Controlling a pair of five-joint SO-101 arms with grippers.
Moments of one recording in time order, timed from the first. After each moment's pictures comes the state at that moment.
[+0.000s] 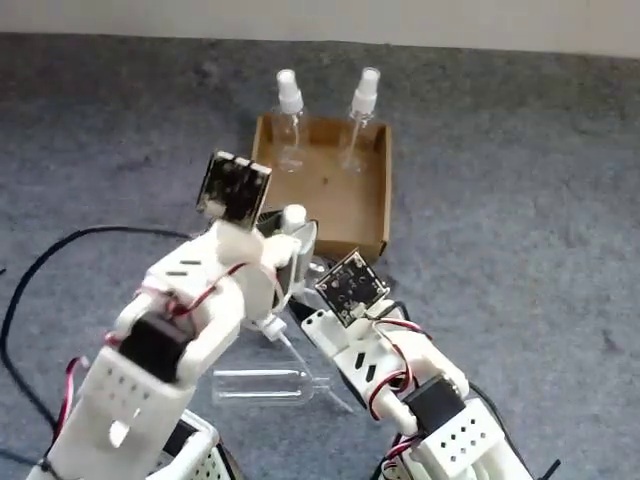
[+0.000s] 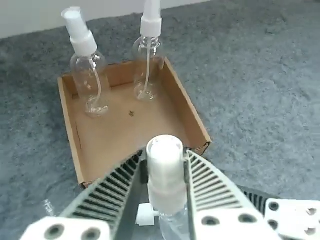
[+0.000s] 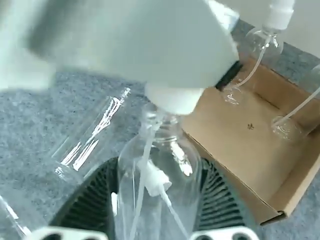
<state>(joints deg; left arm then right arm) 21.6 -58.9 46.5 50.3 12.3 -38.9 -81.5 80.9 32.6 10.6</state>
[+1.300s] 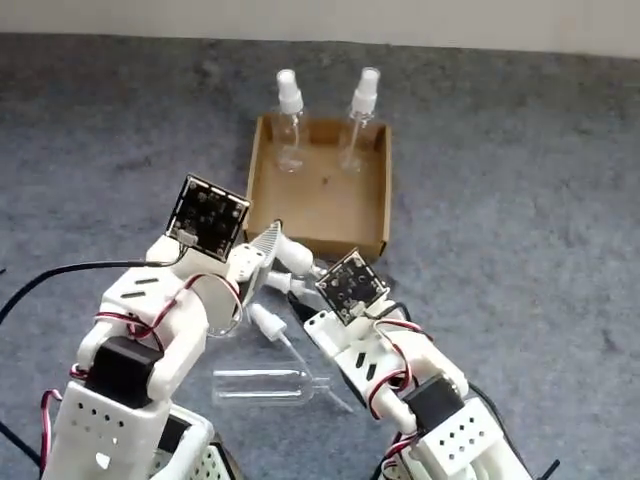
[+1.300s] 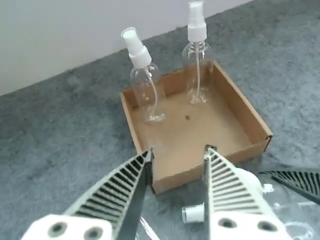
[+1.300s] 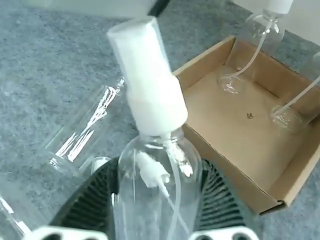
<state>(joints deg) 17.2 -66.7 50.3 54.7 -2.9 -38.6 -81.4 81.8 32.6 10.6</state>
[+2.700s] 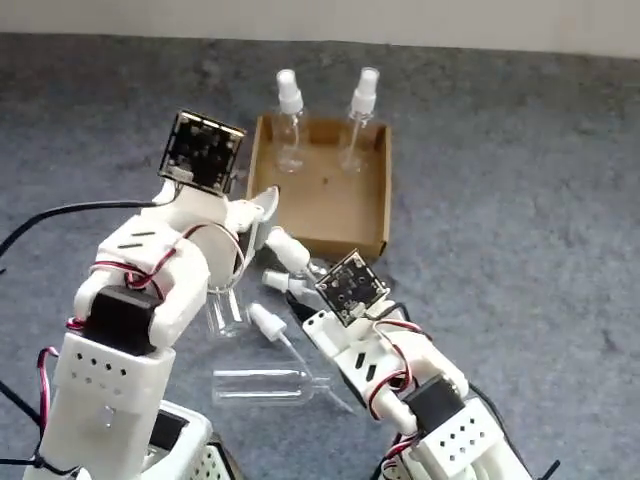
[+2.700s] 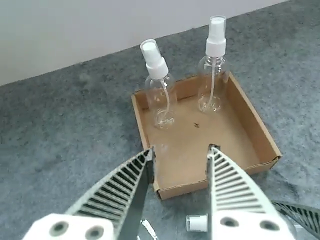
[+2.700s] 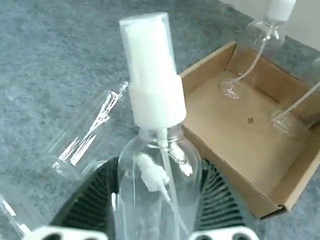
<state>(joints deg) 12.1 -52.9 33.3 58.2 1.0 -37.7 -81.5 81.8 32.5 10.6</state>
